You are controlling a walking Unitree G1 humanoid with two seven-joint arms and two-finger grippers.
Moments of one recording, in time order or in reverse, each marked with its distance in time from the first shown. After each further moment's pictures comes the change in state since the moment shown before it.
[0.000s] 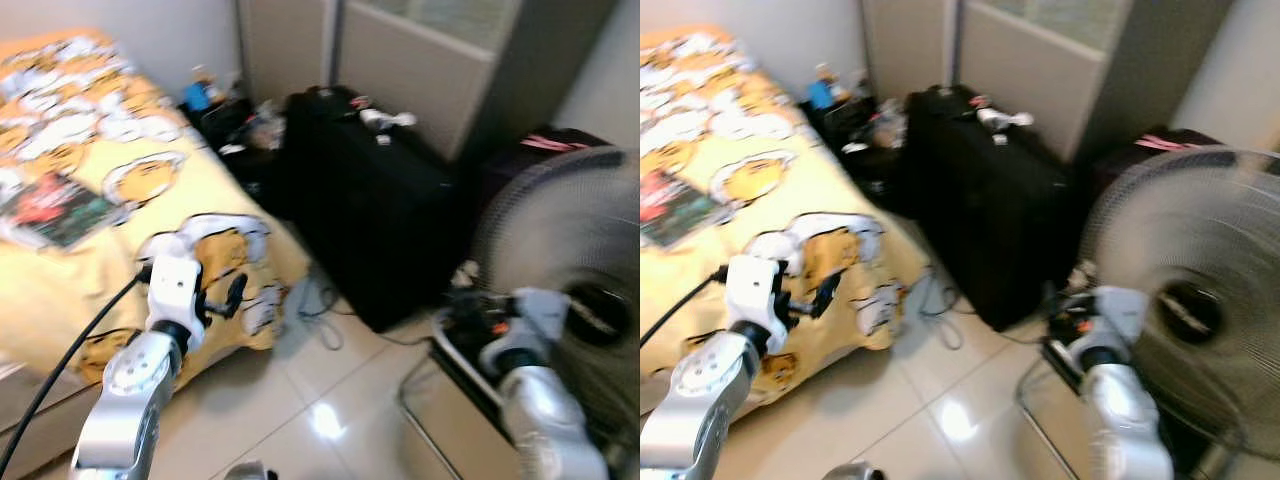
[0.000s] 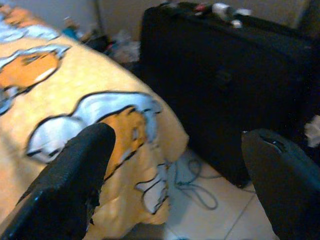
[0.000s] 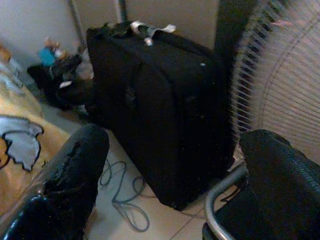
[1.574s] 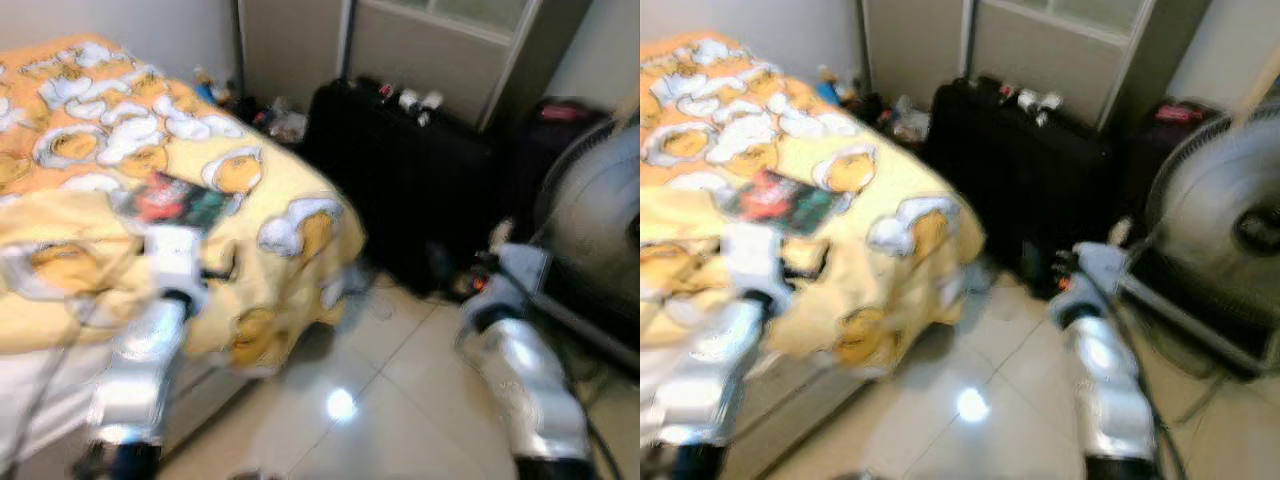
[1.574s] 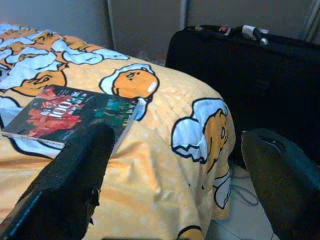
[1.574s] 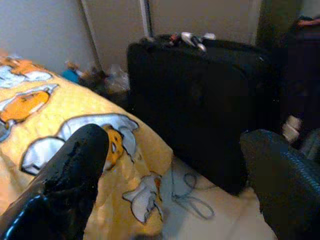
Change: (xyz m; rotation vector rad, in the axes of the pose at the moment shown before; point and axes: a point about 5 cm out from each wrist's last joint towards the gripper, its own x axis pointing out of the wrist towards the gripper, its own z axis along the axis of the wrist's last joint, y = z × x) left arm 0.029 -0.002 0.024 -0.004 -0.081 0.070; right arm 0.032 0.026 0.023 0.039 -0.051 0.066
